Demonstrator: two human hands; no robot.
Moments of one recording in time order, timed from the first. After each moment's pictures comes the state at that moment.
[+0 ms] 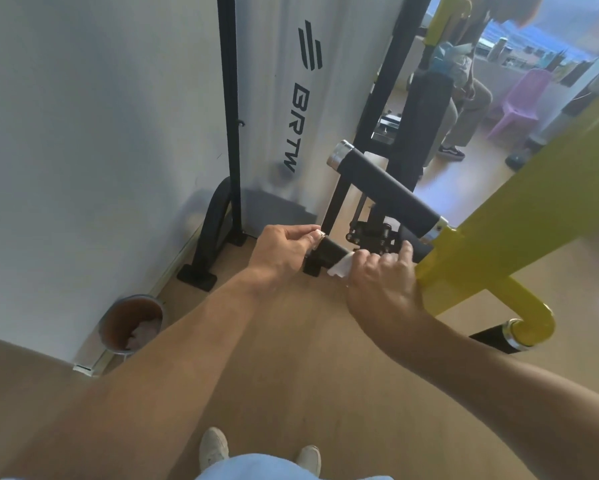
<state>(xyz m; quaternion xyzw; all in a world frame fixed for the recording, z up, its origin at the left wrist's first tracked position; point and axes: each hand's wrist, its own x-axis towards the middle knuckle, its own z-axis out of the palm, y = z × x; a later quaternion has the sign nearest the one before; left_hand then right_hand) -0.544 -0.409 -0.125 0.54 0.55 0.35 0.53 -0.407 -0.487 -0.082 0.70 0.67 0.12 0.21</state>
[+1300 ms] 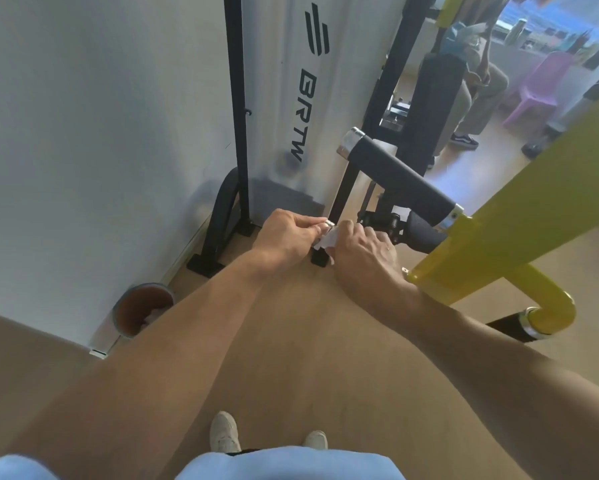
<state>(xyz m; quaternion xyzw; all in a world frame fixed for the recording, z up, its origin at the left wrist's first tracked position) -0.544 -0.420 -0.105 0.60 0.57 0.28 0.50 -0.411 -0.462 -0.098 0.71 0.70 -0.02 0.02</state>
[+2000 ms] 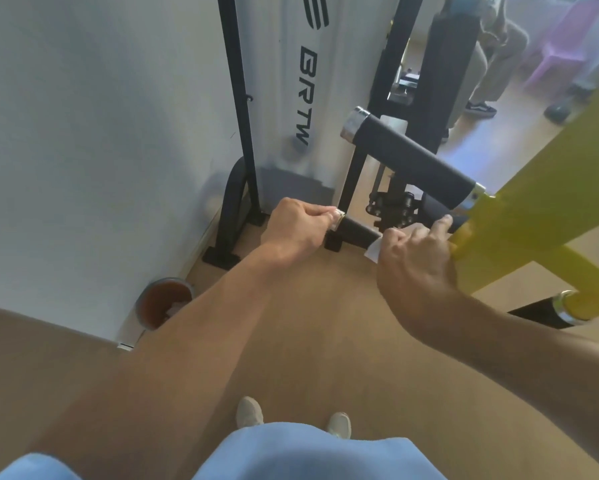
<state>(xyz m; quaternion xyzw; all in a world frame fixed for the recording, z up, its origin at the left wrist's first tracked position) -0.537 -0.422 -0.107 0.60 0.60 0.26 0.45 -0.399 -0.499 -0.078 0.69 0.62 0.15 0.33</state>
